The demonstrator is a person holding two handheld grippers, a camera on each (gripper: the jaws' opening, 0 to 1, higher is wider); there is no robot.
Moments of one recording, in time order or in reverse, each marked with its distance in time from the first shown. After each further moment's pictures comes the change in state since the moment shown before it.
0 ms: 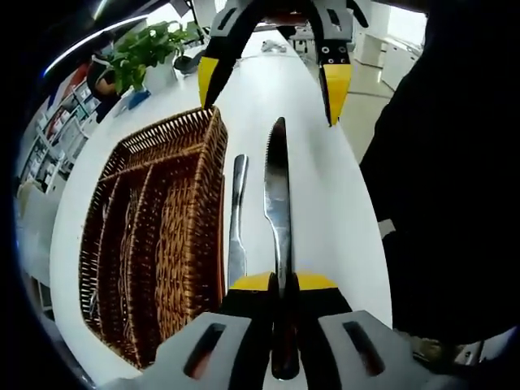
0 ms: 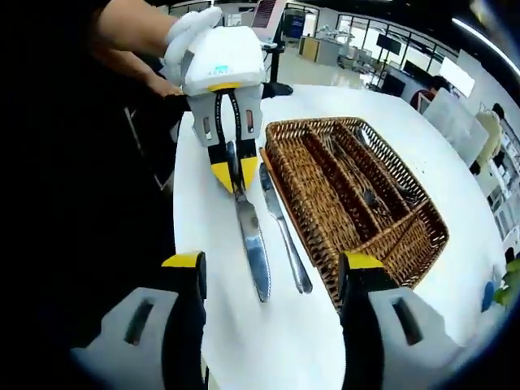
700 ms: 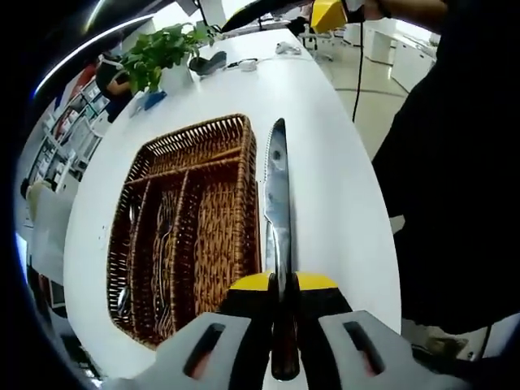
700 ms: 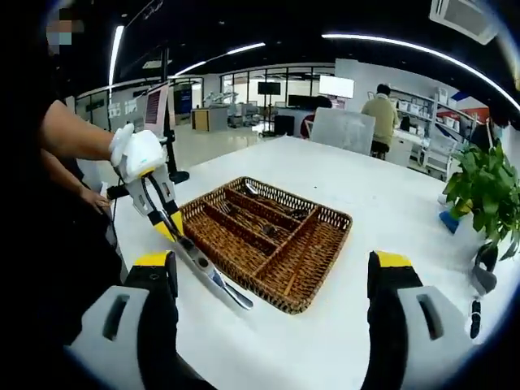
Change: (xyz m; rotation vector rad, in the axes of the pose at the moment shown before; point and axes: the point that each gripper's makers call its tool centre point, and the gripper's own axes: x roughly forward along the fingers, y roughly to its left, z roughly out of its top) left arm -0.032 0.034 0.008 0.004 0.035 0.065; right arm -0.106 -0.073 -0.005 0.402 -0.324 -0.432
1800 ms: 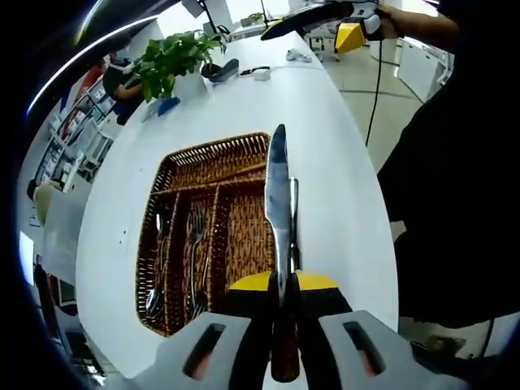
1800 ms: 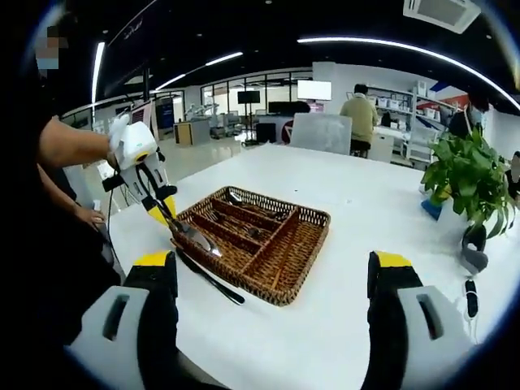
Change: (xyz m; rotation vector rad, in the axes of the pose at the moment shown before) left arm -0.038 0.022 0.023 -0.007 0.001 0.038; right arm -0.031 -0.019 0.004 0.084 -0.048 -0.075
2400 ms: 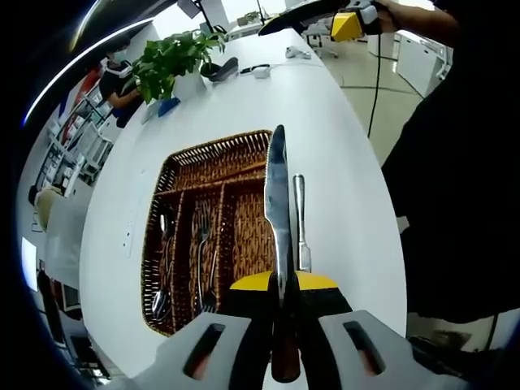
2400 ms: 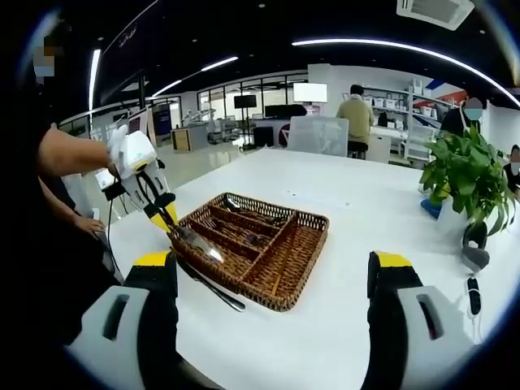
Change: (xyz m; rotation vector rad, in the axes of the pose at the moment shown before) left arm 0.001 0.011 -0.004 0.023 0.007 0.009; right arm 0.003 -0.003 0.007 0.031 -0.018 -0.005
